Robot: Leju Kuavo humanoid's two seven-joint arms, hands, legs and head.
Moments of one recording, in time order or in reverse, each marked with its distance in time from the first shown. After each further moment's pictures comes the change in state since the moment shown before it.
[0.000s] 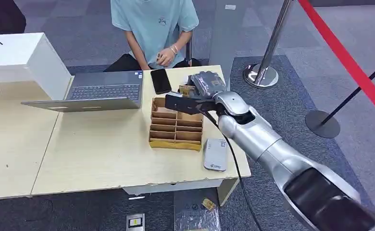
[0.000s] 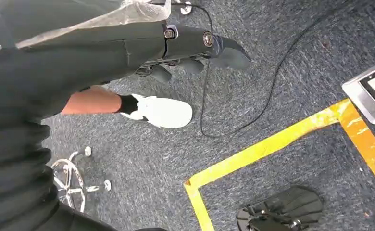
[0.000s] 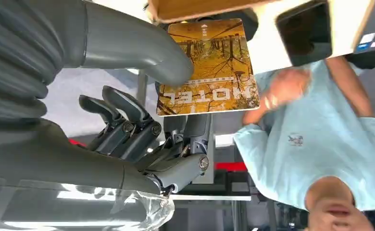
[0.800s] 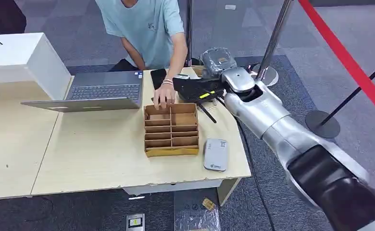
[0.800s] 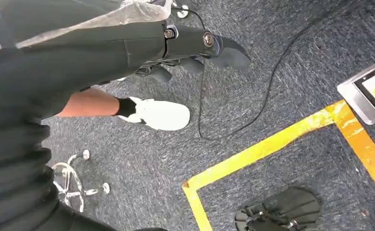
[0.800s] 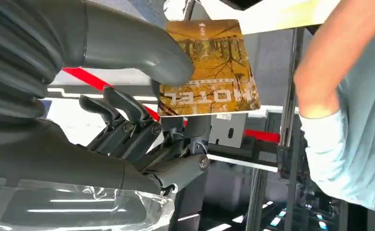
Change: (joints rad) left arm -0.009 0.000 0.000 0.000 -0.010 -0.002 0.005; right arm -0.175 0.001 0.055 0.160 0.135 0.063 0.008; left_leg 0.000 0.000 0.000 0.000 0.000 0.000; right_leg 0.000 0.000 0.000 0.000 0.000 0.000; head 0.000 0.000
